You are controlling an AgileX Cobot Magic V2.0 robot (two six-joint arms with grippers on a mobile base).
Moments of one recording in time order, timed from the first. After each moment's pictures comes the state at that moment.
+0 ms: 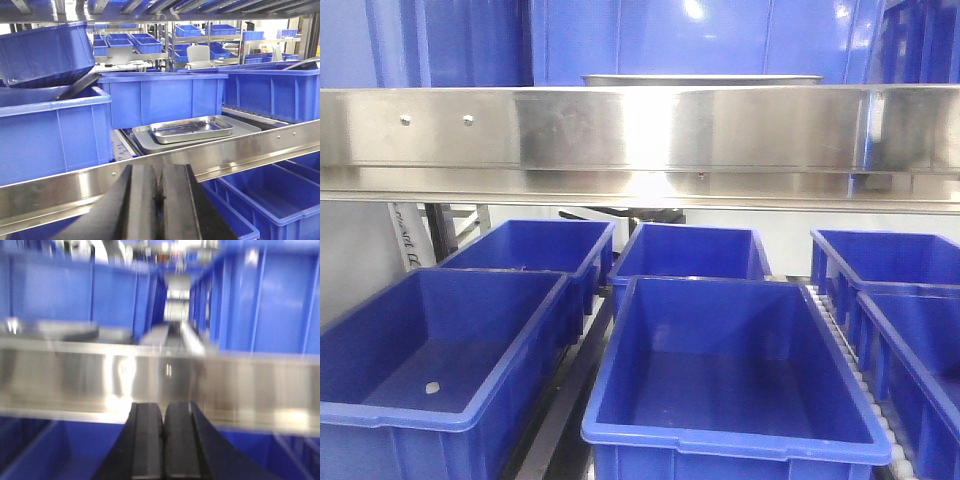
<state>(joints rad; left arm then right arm) -0.64 0.00 -0.93 0.16 0.97 -0.05 -0.16 0.01 0.00 0.09 0.10 -0.10</state>
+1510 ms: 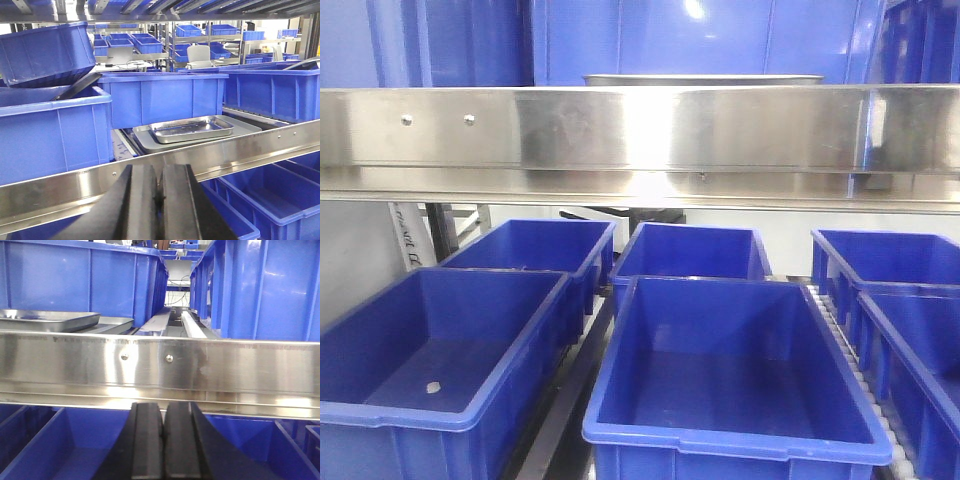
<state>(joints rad) -0.64 0.00 -0.93 0.16 0.97 -0.05 -0.16 0.01 0.00 0.06 0.08 -0.05</state>
